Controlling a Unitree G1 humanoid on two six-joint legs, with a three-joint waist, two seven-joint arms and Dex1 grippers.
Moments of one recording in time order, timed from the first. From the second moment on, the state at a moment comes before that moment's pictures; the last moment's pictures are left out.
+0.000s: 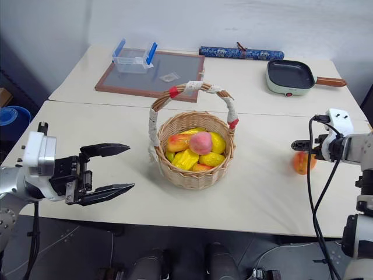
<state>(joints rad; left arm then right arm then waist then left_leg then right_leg) -0.07 0.83 0.39 -0.57 -0.86 0.52 -0.97 -0.77 -0.94 -0.21 0.38 0.47 1.36 0.43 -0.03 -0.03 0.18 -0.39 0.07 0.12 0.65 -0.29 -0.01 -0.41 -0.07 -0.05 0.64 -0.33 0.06</state>
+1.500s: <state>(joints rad) -0.03 0.82 0.38 -0.54 -0.86 0.51 -0.97 -0.82 -0.55 0.19 -0.38 0.58 0.94 0.77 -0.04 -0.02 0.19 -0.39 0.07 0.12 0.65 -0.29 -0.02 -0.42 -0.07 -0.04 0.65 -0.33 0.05</state>
